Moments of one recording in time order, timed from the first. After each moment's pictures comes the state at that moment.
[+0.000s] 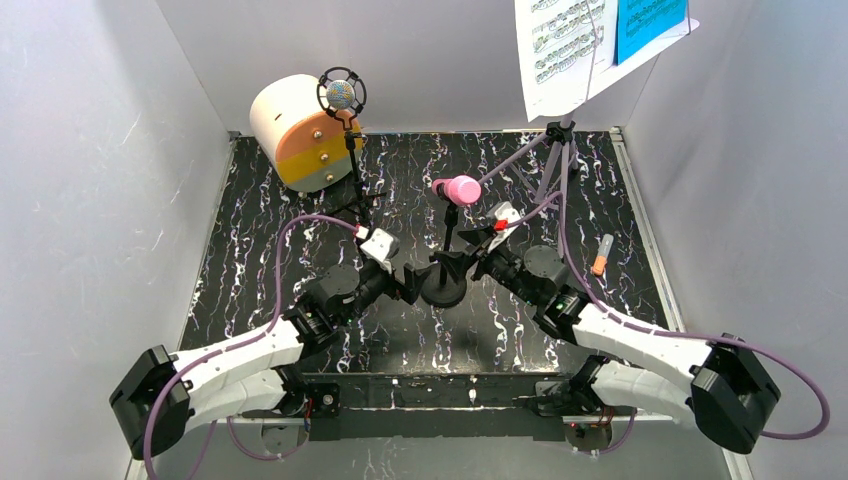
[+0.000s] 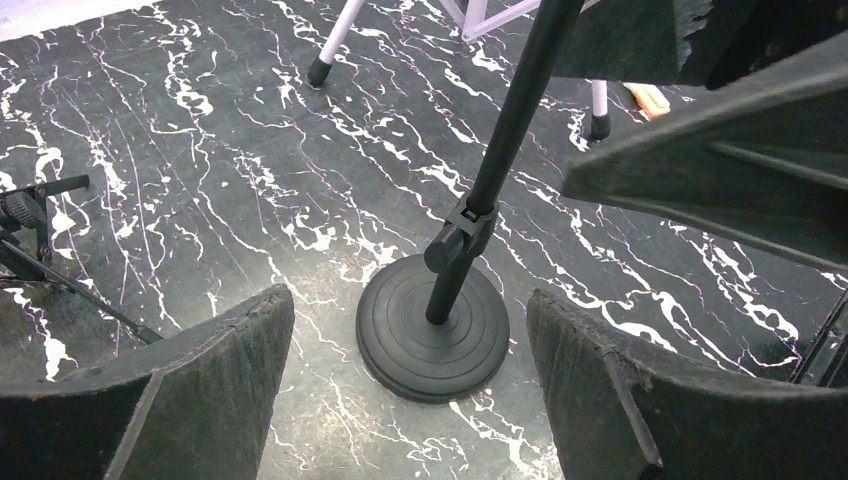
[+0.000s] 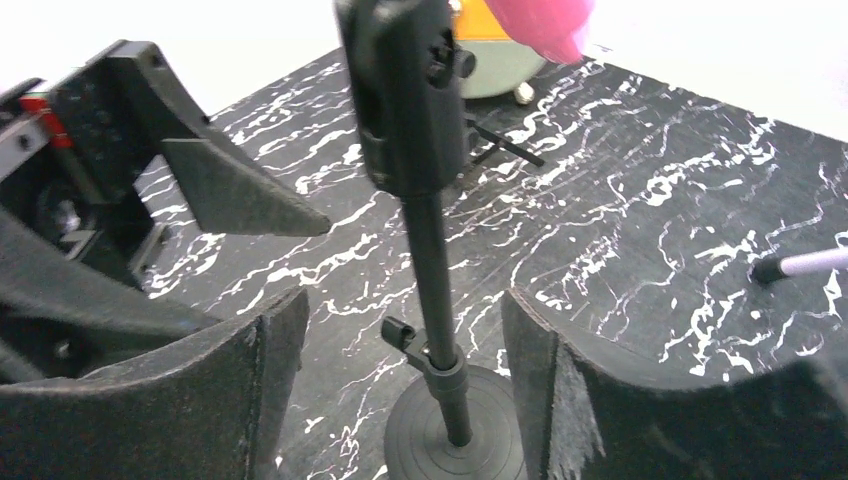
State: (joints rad) left arm -0.90 0.97 0.42 0.43 -0.17 -0.13; right arm 0.86 1.01 0.49 0.55 -0.05 0.16
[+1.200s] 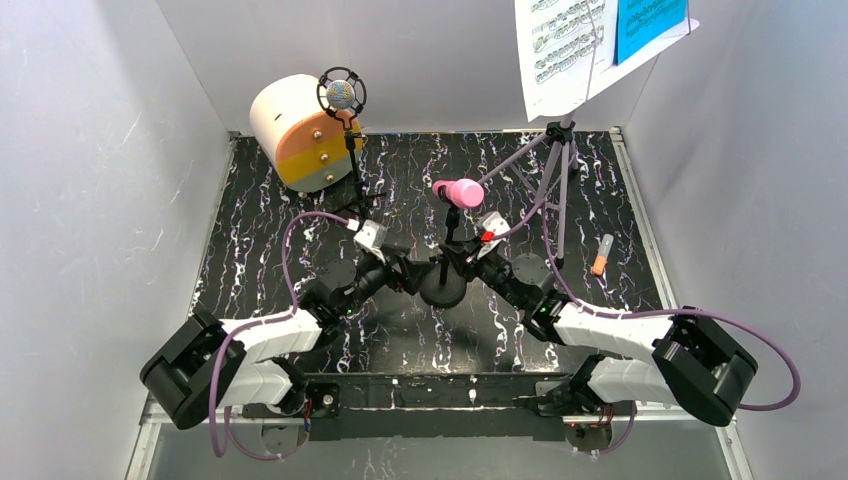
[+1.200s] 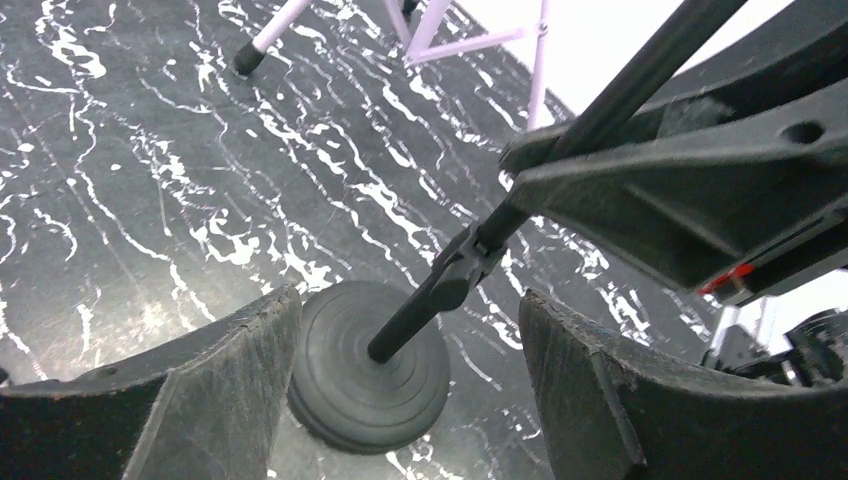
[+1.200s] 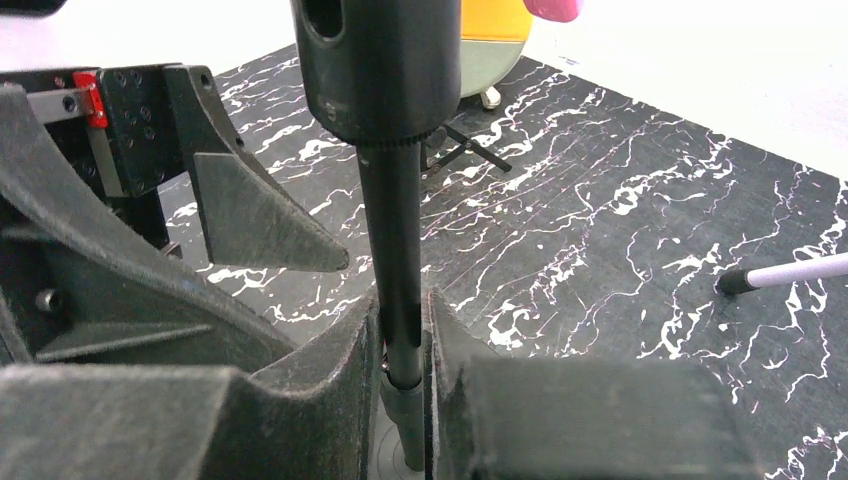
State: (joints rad) left arm -0.74 1.23 0.32 0.84 0.07 -0.38; right arm 0.89 1.20 0.42 0.83 0.05 0.06
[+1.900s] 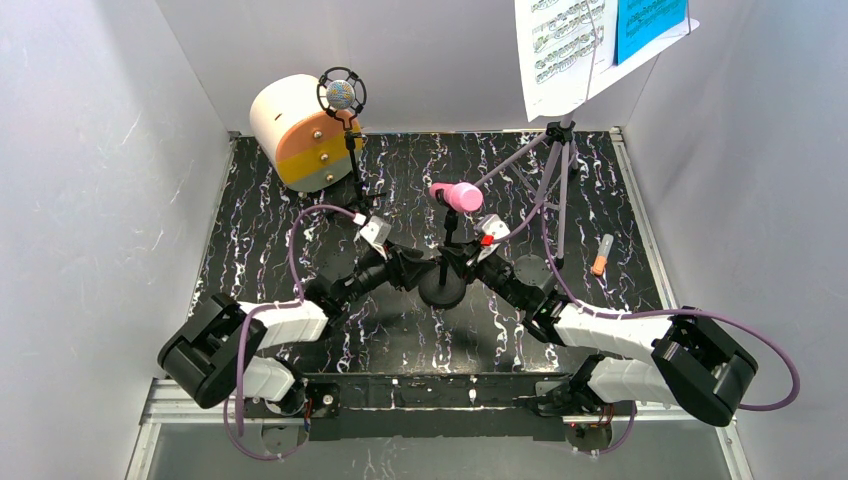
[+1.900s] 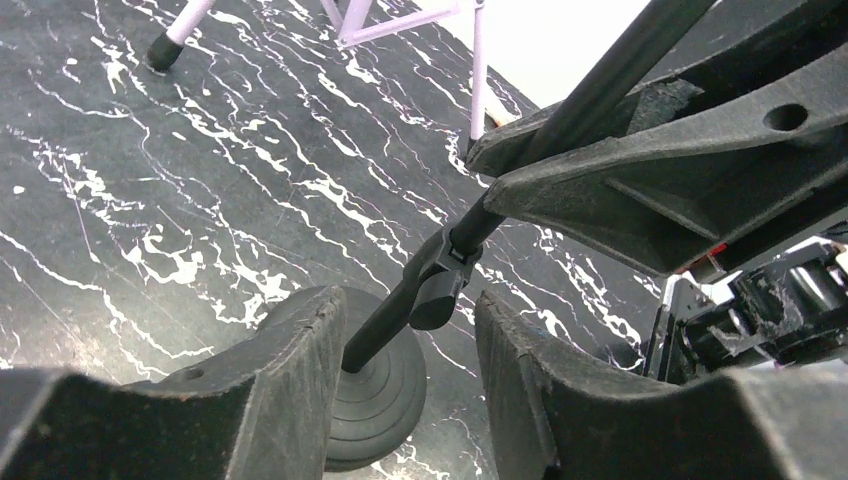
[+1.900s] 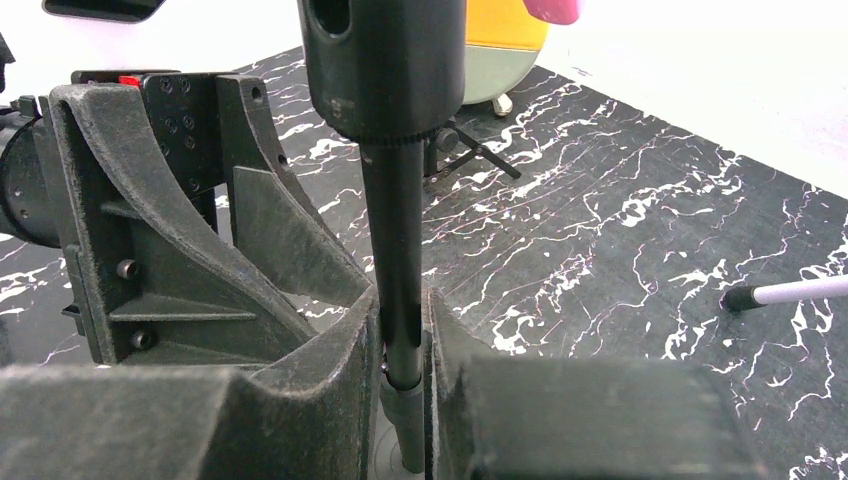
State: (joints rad) left arm -0.67 1.35 0.34 0.99 0.28 -0.44; right arm 0.89 1.20 0.40 0.86 0.01 0.03
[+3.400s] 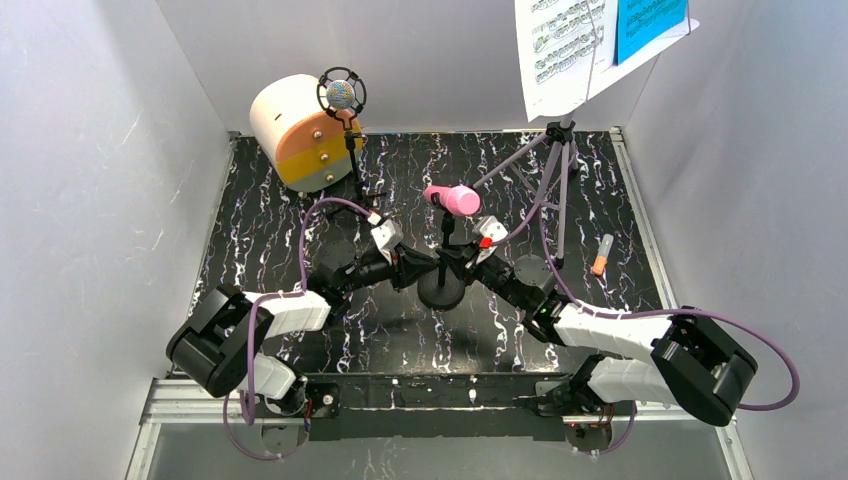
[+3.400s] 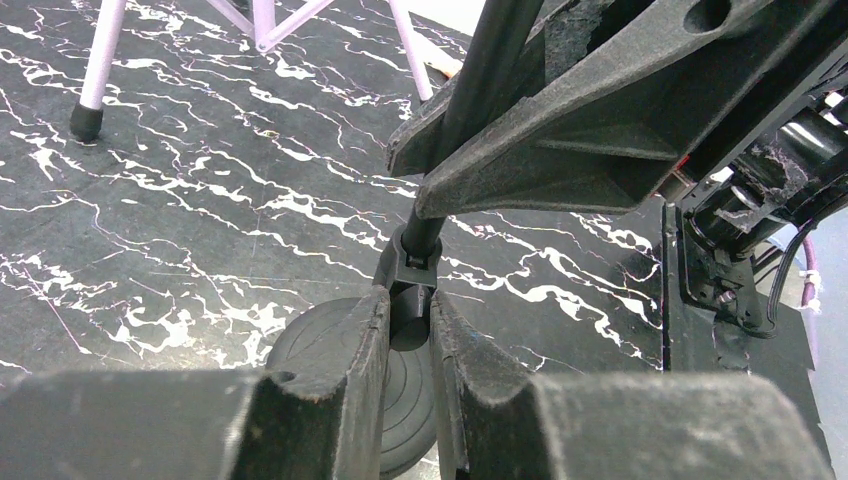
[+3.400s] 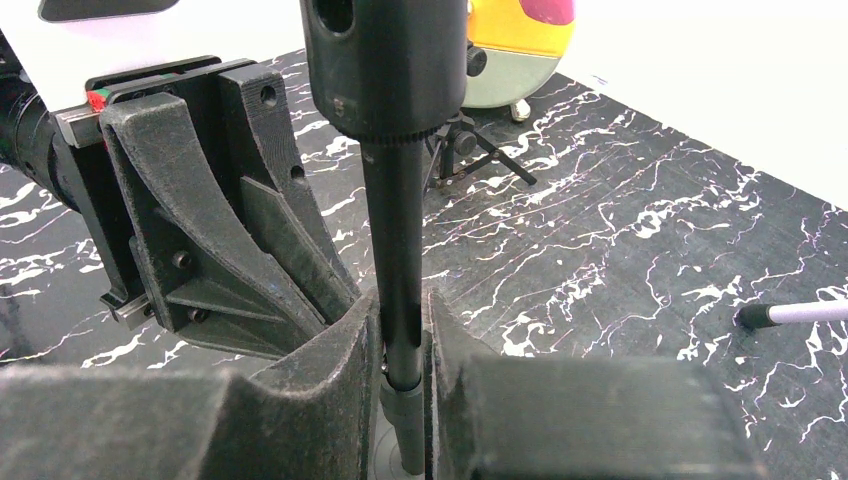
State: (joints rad) left arm -0.61 1.42 0.40 0.99 0.62 -0.19; right arm 0.89 1.21 0.40 0.87 -0.04 0.02
